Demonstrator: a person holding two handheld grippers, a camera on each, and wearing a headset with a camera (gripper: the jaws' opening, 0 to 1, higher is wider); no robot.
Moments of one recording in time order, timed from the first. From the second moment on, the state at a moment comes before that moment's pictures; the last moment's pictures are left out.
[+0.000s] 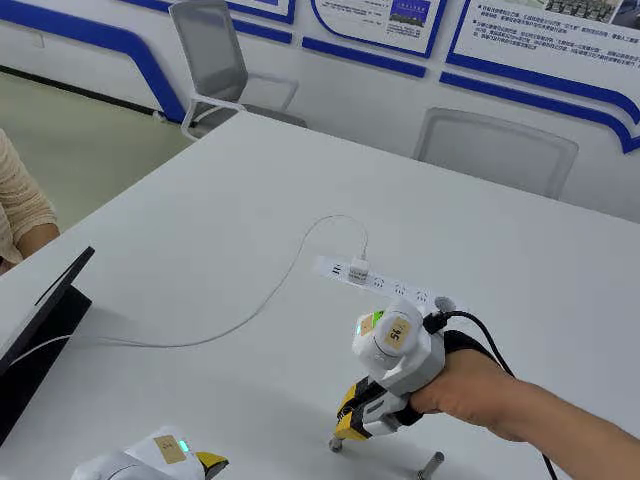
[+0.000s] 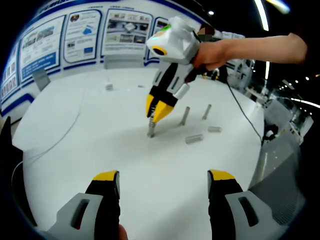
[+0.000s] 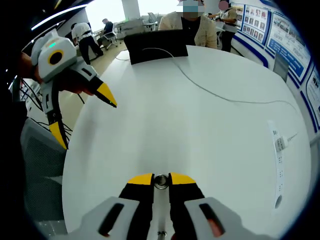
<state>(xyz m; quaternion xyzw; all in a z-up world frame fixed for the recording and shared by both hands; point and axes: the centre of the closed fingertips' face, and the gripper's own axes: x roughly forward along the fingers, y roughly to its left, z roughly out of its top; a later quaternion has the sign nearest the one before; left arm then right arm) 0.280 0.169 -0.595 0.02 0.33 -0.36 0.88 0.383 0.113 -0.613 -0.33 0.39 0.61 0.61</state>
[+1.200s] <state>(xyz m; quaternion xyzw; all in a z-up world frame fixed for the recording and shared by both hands) 0.279 0.167 -0.597 0.02 0.33 -0.36 0.87 0.381 0.116 -0.640 -0.33 0.40 0.61 0.60</state>
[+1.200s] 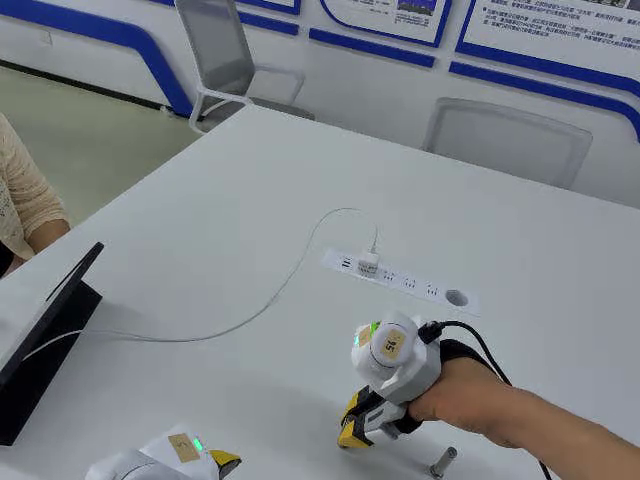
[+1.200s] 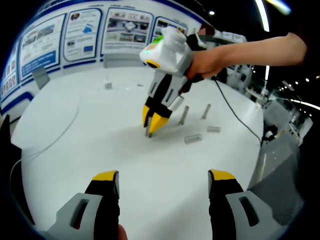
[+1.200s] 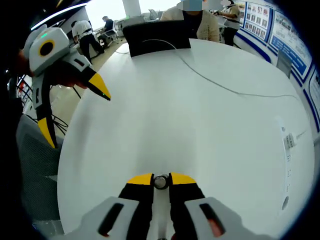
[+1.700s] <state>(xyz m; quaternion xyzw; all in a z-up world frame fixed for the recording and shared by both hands) 0.276 0.164 -0.593 0.02 0.33 -0.36 0.87 0.376 0.109 -0.630 -0.33 0.40 0.61 0.60</state>
